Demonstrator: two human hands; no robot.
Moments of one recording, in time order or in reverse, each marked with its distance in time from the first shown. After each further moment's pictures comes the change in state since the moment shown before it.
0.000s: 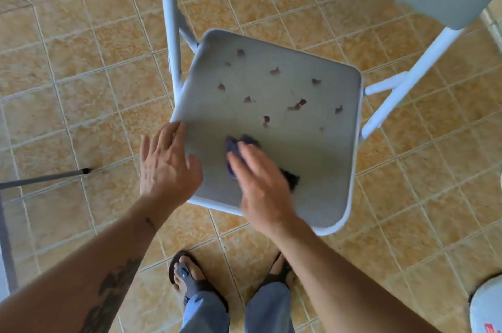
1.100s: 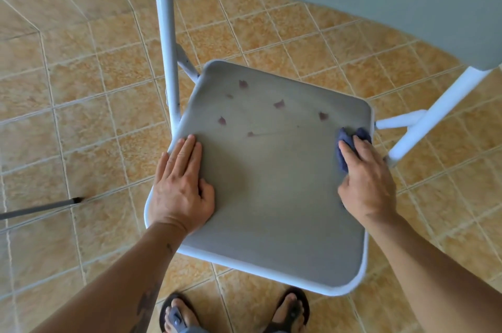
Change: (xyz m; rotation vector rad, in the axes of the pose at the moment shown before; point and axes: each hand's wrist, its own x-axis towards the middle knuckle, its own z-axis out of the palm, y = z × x) left_hand 0.036 0.012 0.057 0.012 0.137 0.188; right_hand 0.020 0.176 -0.049 -0.320 0.088 0.435
